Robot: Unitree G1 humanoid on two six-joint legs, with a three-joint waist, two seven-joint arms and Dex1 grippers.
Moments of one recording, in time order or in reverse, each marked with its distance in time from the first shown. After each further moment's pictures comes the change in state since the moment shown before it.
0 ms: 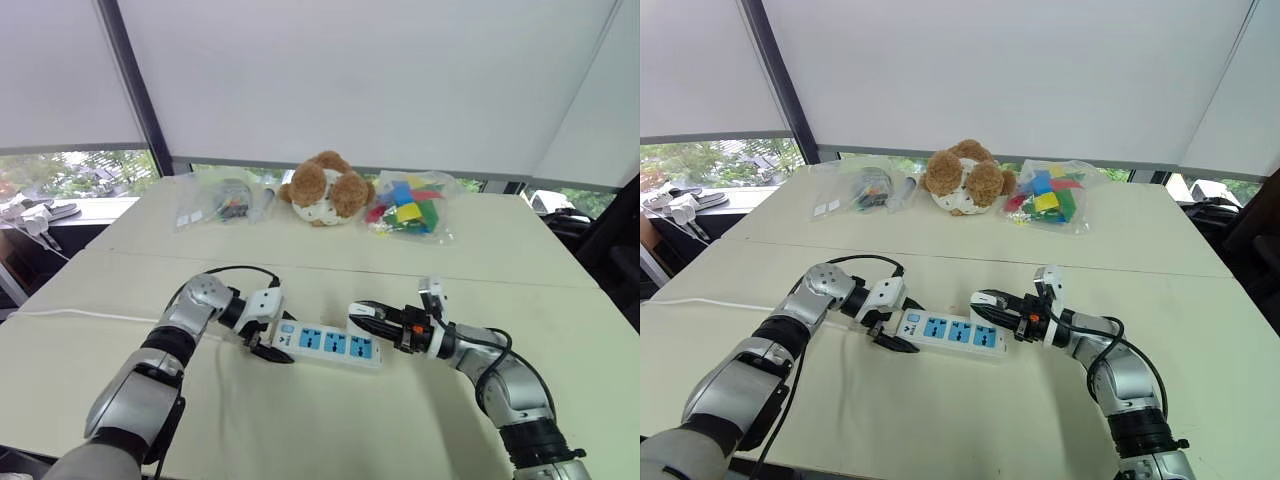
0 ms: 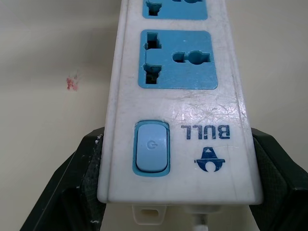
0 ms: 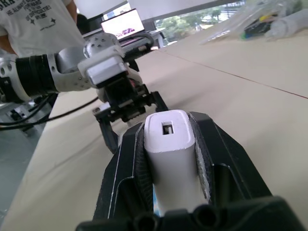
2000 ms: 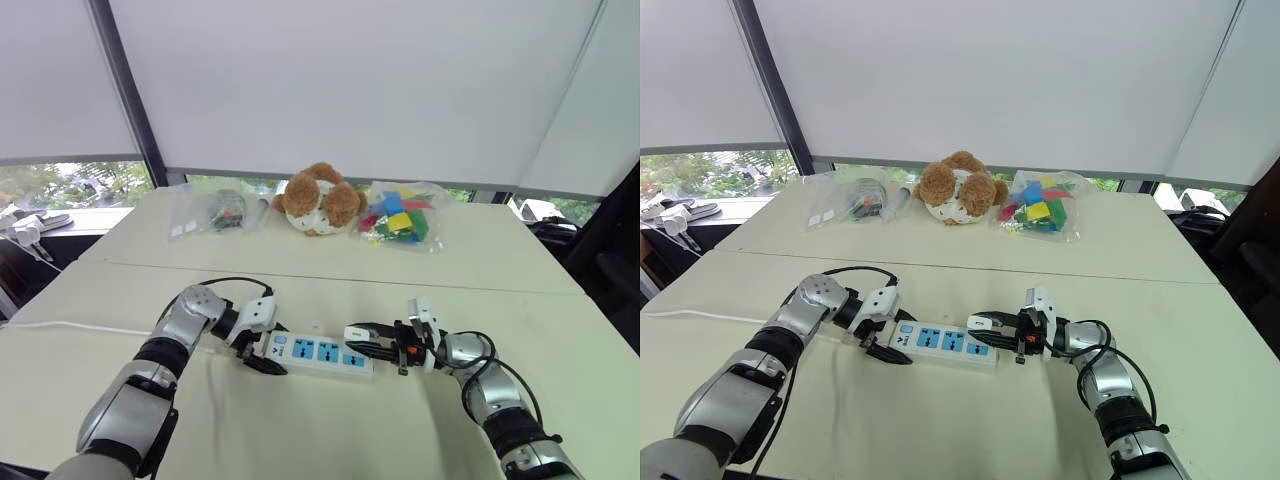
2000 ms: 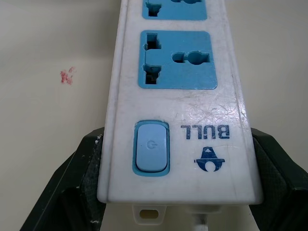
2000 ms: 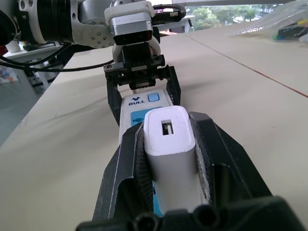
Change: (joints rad) left arm 0.070 0.021 0.010 -0.054 0.001 0.070 -0.012; right arm -0.084 0.001 0.112 0.381 -0.087 -0.407 0.216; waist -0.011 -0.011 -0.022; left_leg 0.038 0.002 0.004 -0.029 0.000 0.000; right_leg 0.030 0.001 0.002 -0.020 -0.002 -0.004
